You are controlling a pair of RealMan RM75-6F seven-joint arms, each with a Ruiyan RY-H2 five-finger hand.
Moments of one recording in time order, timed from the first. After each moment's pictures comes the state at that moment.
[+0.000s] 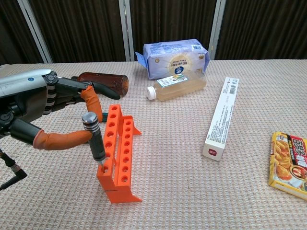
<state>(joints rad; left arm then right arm) -0.47 -1.37 0.04 -1.95 1.58 1.14 -0.34 -0.01 -1.19 0.05 -1.54 -1.53 1.57 0.04</state>
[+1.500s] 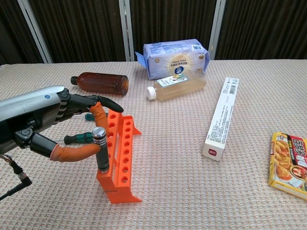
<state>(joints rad) -0.47 -1.44 0.03 -1.87 1.53 1.11 -0.27 -0.01 -1.19 0.06 -1.55 -1.51 1.55 0.02</state>
